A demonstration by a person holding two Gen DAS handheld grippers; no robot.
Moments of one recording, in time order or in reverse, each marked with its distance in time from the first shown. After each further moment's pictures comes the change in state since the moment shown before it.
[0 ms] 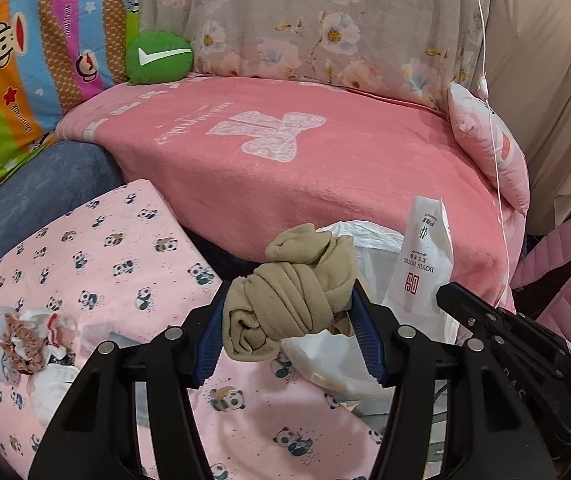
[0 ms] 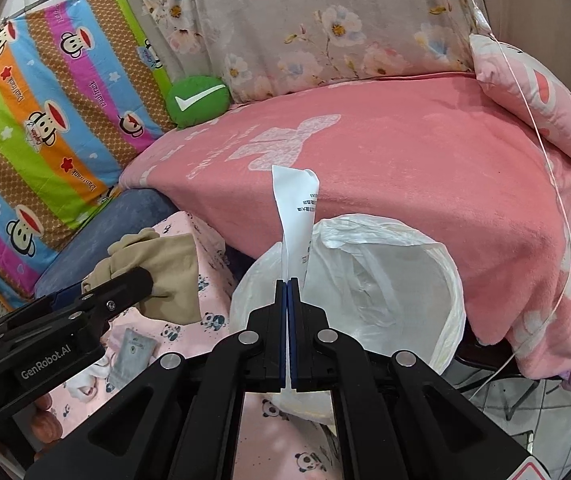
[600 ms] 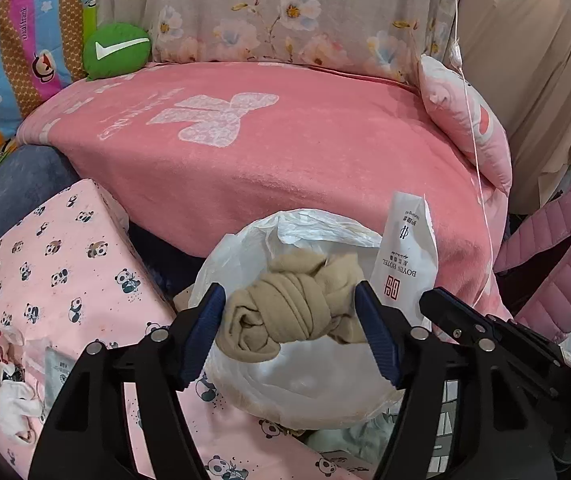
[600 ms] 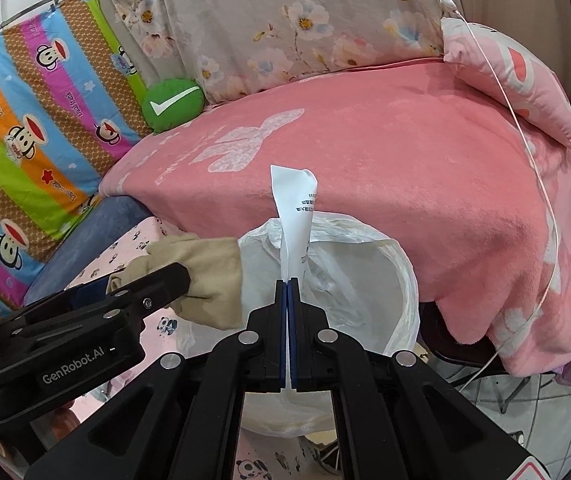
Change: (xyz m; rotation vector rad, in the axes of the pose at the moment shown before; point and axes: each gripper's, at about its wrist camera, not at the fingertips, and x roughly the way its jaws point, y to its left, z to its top) left arm 0.044 -0.051 0.007 0.052 0.054 -0.068; right arm 0.010 -0.052 0.001 0.048 0.010 -0.038
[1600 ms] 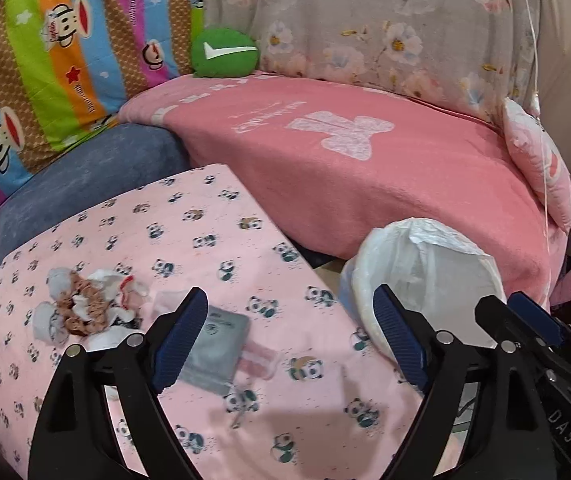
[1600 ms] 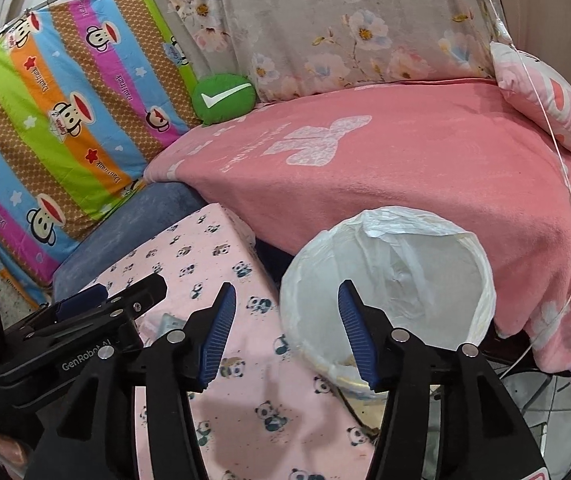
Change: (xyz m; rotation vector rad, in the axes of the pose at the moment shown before) left arm -0.084 0.096 -0.041 -0.165 -0.065 0.281; right arm -0.040 0.104 -0.039 -0.096 -0.011 0.112
